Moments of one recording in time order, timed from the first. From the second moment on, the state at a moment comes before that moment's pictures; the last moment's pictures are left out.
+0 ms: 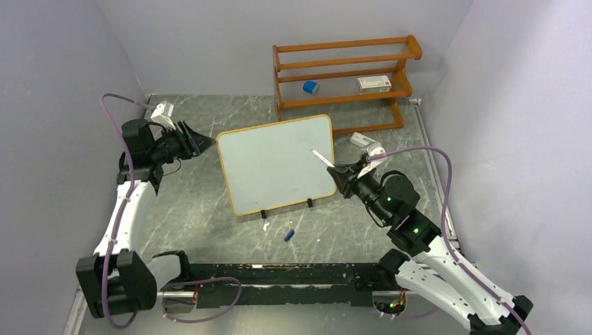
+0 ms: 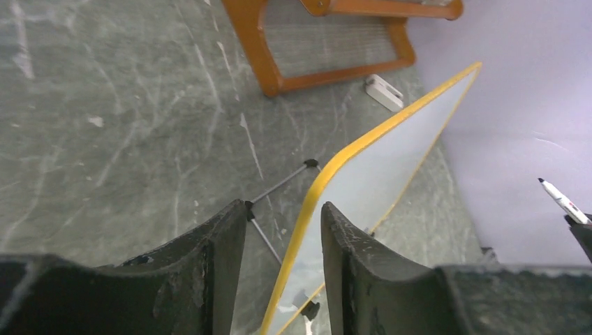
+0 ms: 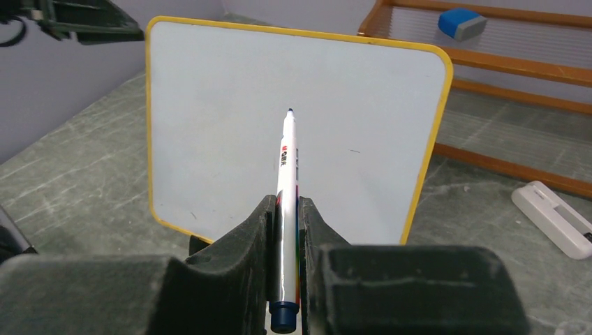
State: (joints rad) left arm 0.12 1.08 0.87 -0.15 0.67 -0.40; right arm 0.72 0.60 0.64 -0.06 0.09 0.10
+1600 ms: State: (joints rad) left arm 0.09 1.07 0.59 0.21 1.02 -0.47; right arm 1.02 0.93 0.79 -0.05 0.13 -0.04
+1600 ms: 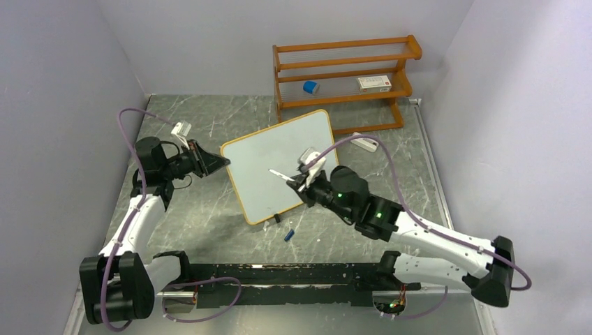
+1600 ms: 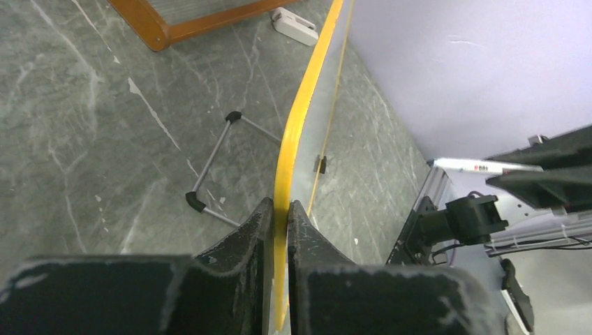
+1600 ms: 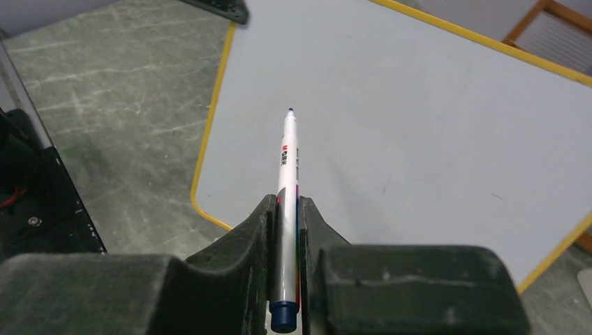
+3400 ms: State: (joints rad) left arm 0.02 1.03 0.67 -0.06 0.90 -0.30; right arm 1.30 1.52 1.29 -0.16 0.58 -0.17
